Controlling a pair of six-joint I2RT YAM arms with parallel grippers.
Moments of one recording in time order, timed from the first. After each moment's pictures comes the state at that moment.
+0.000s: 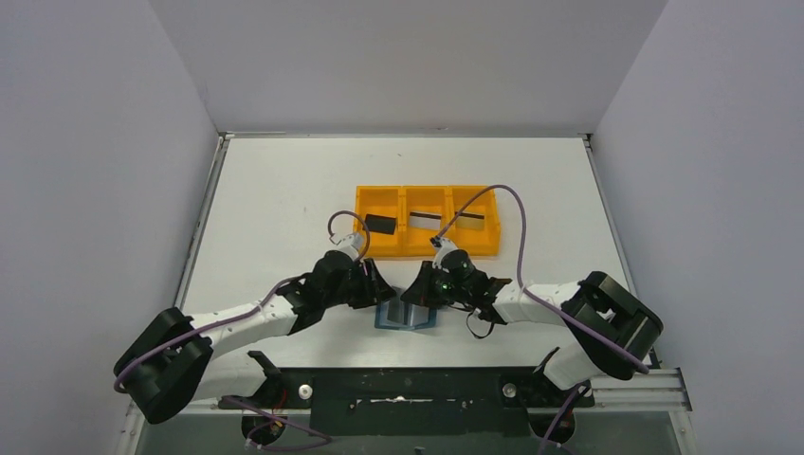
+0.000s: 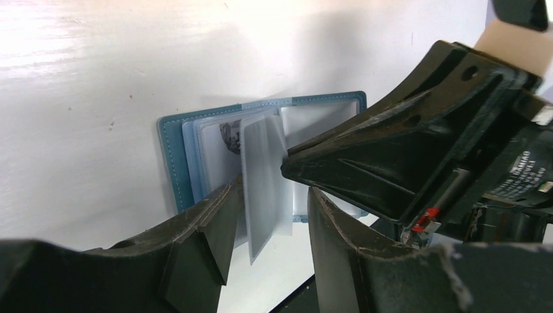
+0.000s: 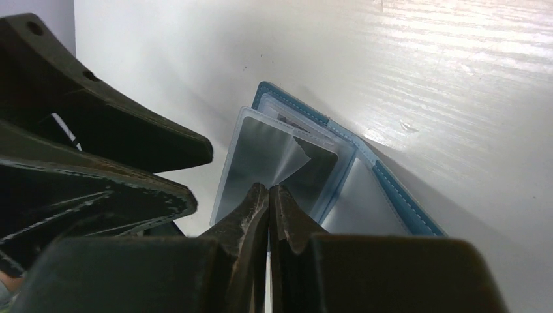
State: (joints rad) left arm -0.77 1.20 0.45 0.14 0.10 -0.91; right arm 0.80 1.48 0.51 0.35 -0.23 0.83
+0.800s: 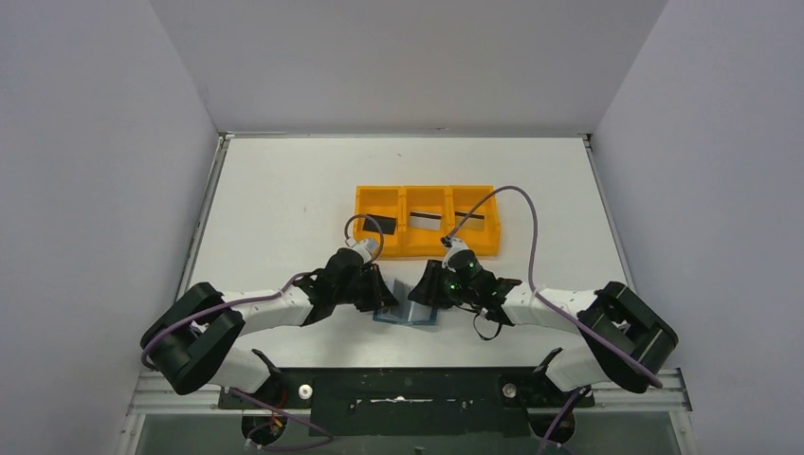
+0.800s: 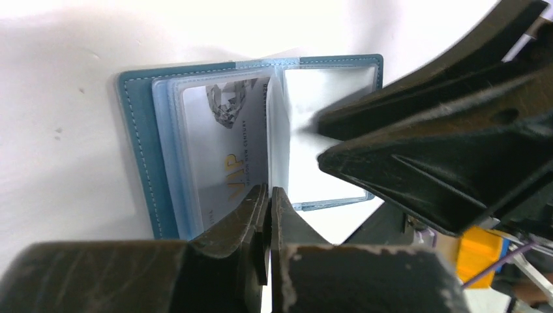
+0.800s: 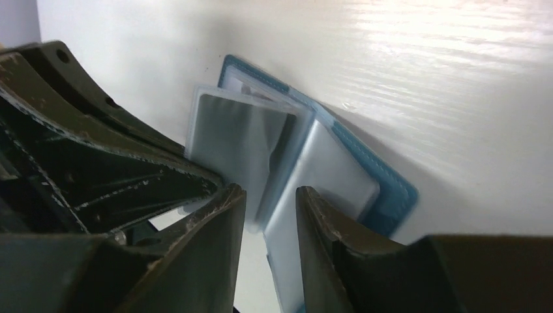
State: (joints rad) left arm -0.76 1.40 0.46 0.25 0.26 -0.91; right arm 0.77 1.41 0.48 0.26 -0.18 0.84
